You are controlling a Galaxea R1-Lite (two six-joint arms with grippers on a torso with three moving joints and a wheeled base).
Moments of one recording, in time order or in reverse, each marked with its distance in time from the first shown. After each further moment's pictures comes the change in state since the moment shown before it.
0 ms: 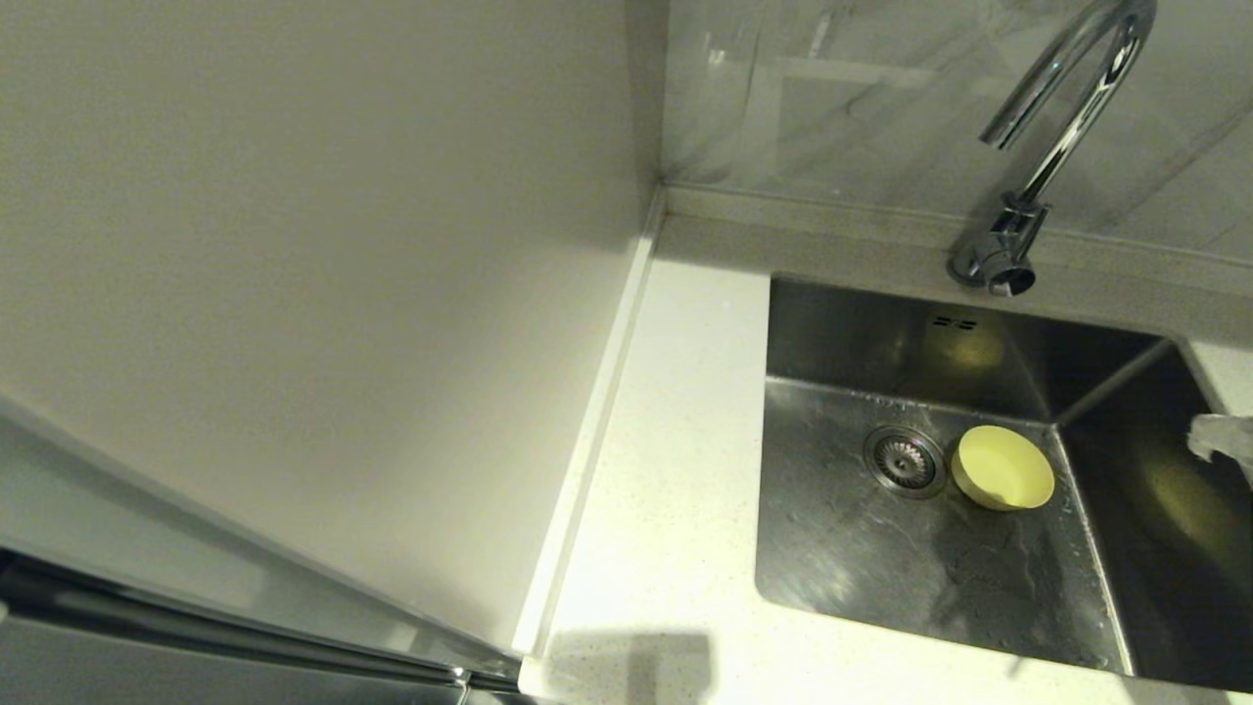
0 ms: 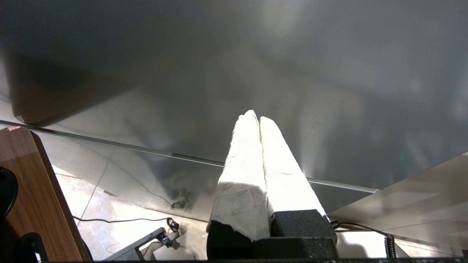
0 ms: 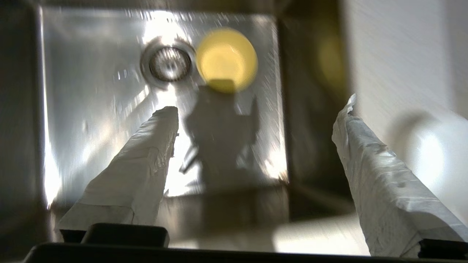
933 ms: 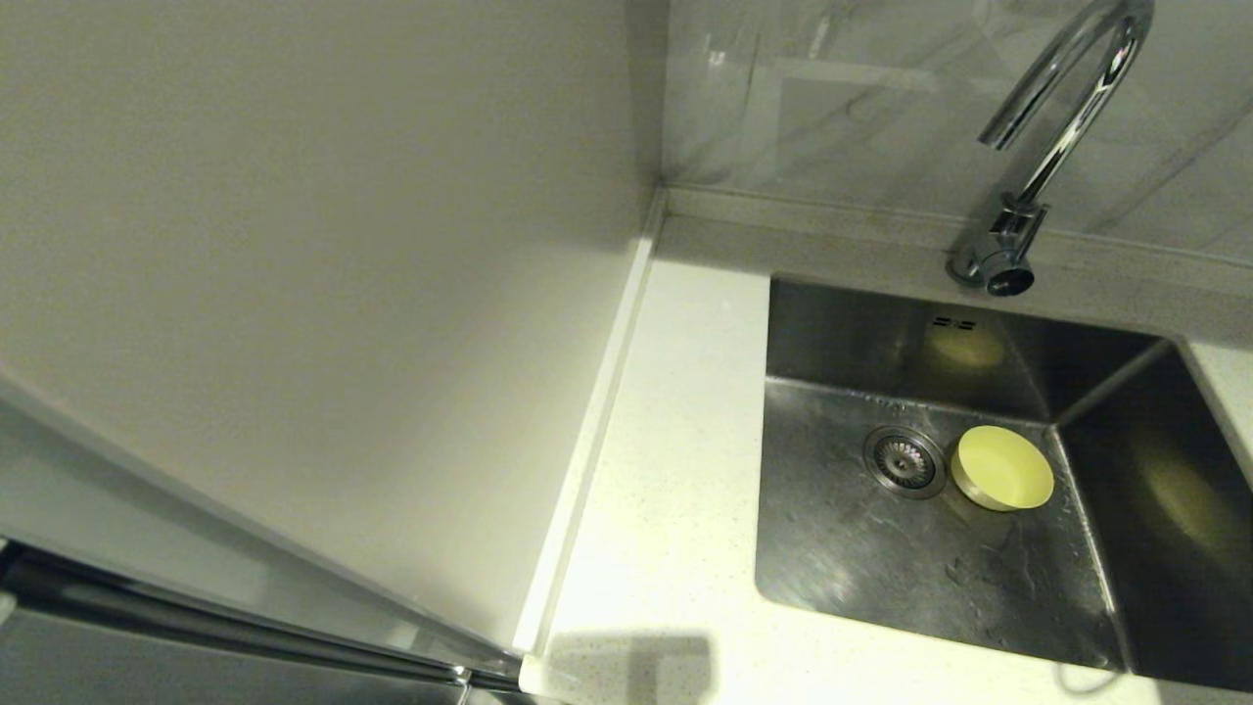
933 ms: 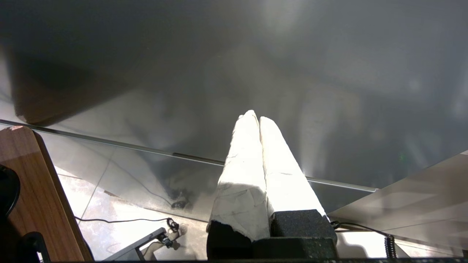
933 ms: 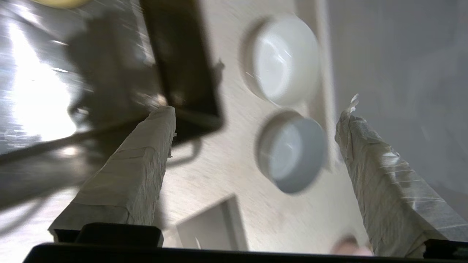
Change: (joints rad) left arm 0.000 0.000 0.000 0.000 0.000 0.000; right arm -0.338 -0.022 -0.153 0.397 -0.114 -0.182
